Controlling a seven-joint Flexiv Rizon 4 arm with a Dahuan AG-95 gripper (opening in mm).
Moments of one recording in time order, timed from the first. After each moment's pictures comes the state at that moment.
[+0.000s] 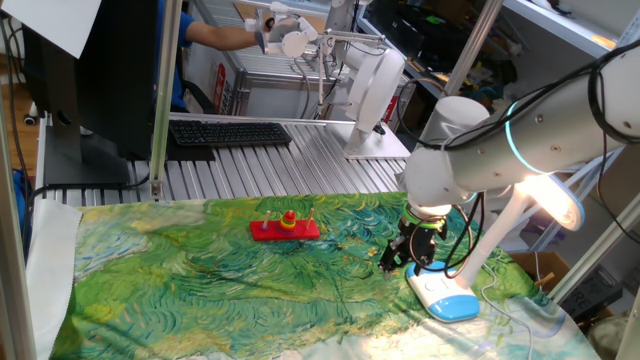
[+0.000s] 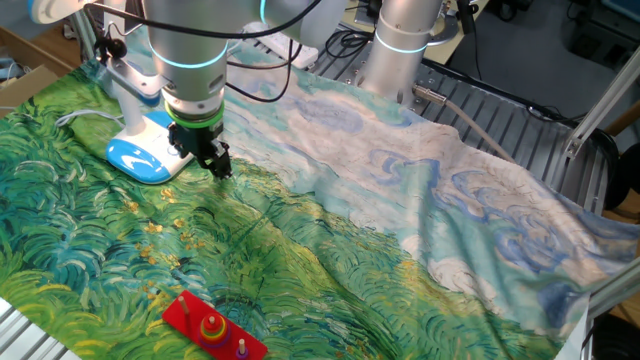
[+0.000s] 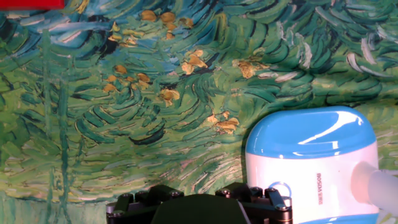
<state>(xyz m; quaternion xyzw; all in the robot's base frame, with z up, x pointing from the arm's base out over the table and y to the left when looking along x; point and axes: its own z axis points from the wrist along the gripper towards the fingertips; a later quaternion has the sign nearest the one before) 0.511 -0.187 0.050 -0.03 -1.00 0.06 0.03</state>
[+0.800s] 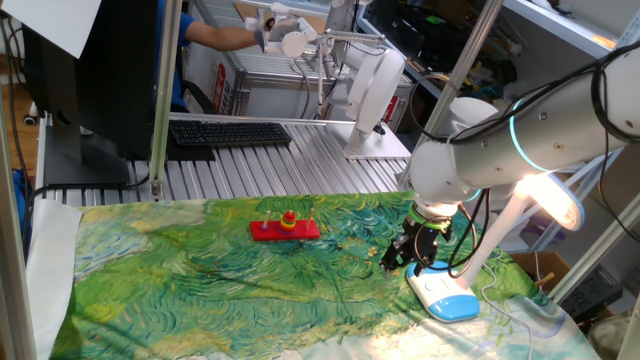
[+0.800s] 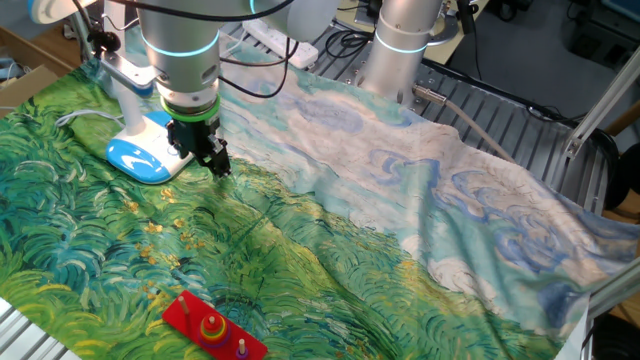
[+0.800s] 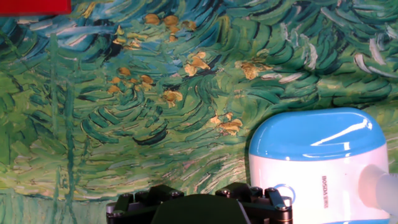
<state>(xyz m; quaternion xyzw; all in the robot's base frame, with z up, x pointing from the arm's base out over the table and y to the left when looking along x) 0.511 -0.188 0.050 -0.03 -1.00 0.03 0.02</state>
